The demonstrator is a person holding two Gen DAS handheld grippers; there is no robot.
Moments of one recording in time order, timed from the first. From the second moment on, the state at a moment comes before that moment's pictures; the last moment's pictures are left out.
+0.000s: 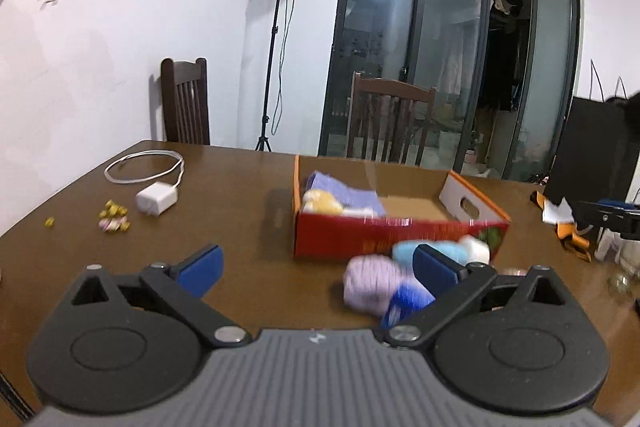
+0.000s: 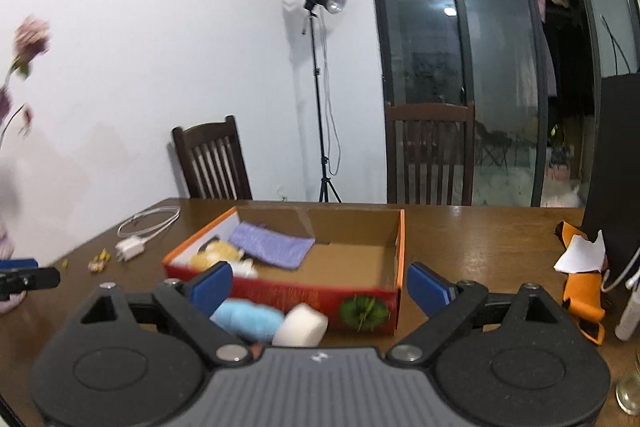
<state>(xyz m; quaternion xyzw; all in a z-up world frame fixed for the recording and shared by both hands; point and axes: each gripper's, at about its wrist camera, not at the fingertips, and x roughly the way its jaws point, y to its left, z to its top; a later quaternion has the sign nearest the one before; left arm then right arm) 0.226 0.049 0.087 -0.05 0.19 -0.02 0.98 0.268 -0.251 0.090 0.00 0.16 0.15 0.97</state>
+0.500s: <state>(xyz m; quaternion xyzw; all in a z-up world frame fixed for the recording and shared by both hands) 0.134 0.042 0.016 -0.01 0.21 -0.02 0.98 0.150 -0.250 0.001 0.01 0.18 0.15 0.97</state>
